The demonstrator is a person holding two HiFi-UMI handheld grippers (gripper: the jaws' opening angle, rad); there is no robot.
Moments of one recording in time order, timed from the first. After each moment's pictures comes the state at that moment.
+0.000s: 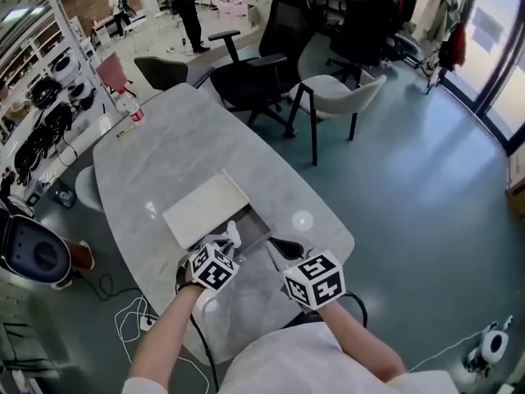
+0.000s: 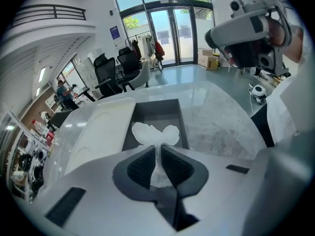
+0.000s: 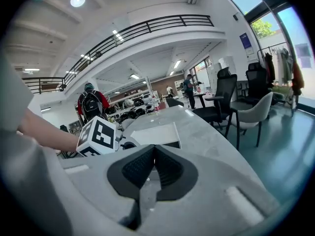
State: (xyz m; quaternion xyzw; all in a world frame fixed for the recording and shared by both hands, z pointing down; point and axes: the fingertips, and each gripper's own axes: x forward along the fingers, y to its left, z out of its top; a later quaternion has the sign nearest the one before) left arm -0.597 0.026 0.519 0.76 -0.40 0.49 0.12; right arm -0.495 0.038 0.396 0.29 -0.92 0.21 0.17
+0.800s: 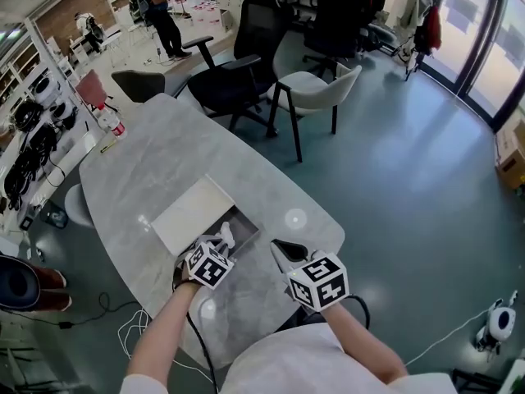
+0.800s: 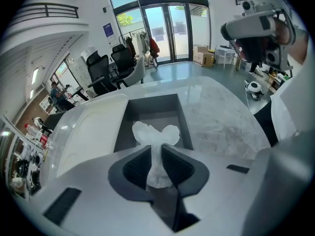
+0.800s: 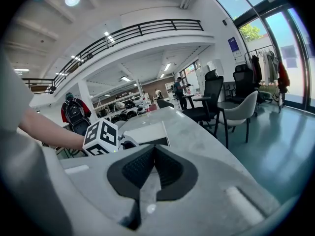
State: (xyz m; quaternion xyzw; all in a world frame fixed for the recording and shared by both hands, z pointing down) left arm -0.585 0.020 0.536 0.77 -0.37 0.51 0.11; right arm -0.453 0.049 0.399 0.35 -0.90 0.22 0.16
